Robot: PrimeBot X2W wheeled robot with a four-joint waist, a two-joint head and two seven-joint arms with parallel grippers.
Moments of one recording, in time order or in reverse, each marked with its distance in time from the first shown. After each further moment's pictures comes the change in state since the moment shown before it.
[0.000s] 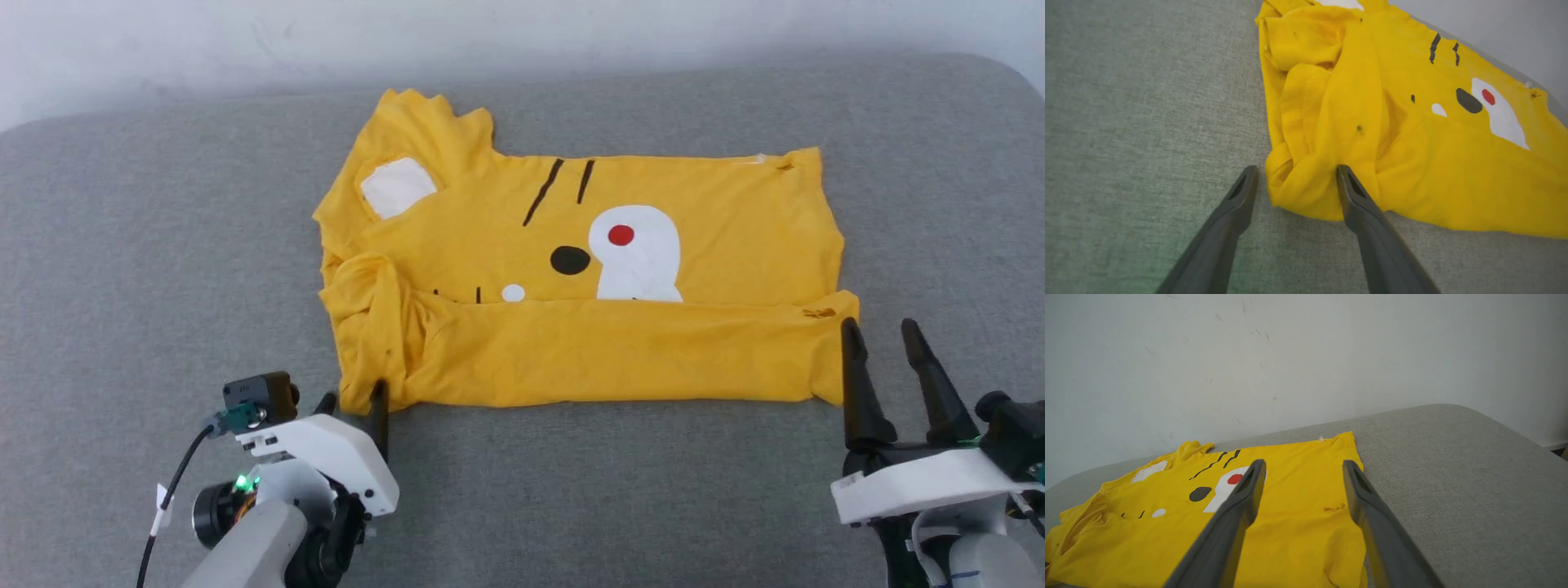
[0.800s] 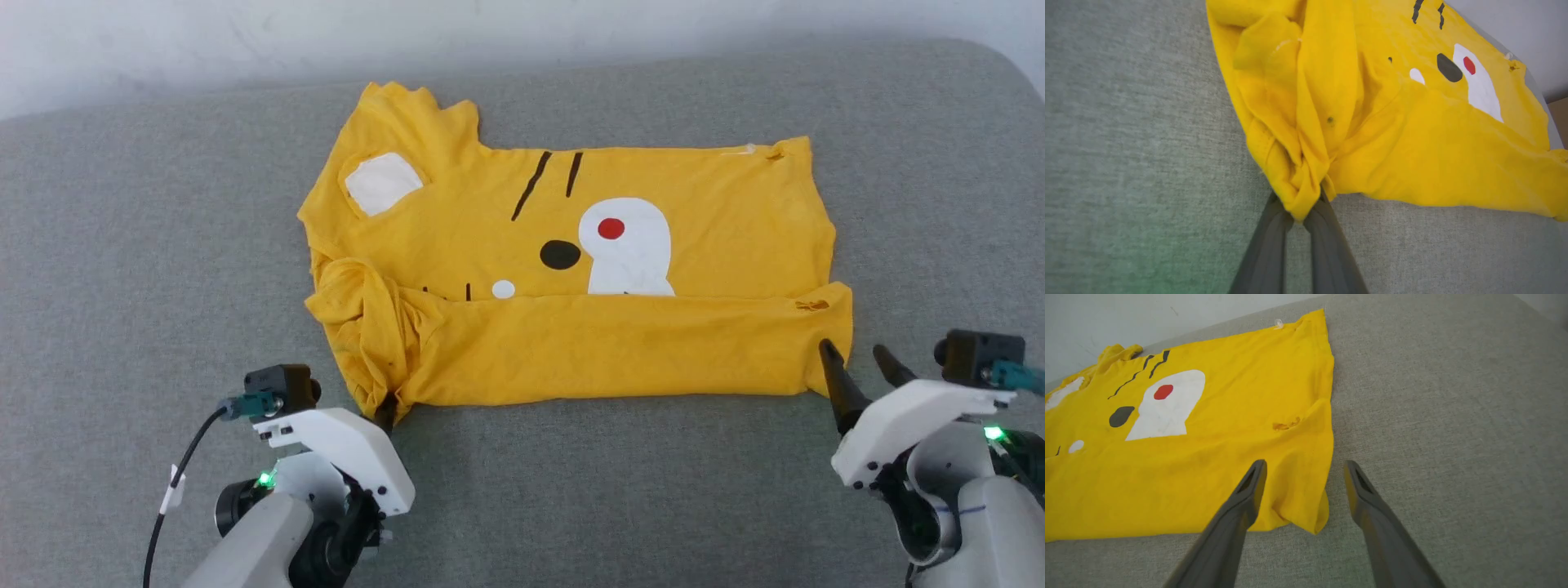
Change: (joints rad) left arm -0.004 0.002 -0.014 -0.042 -0.073 0.013 0.148; right arm -0.155 0.004 -0.080 0.205 -0.033 0.000 0.384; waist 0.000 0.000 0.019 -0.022
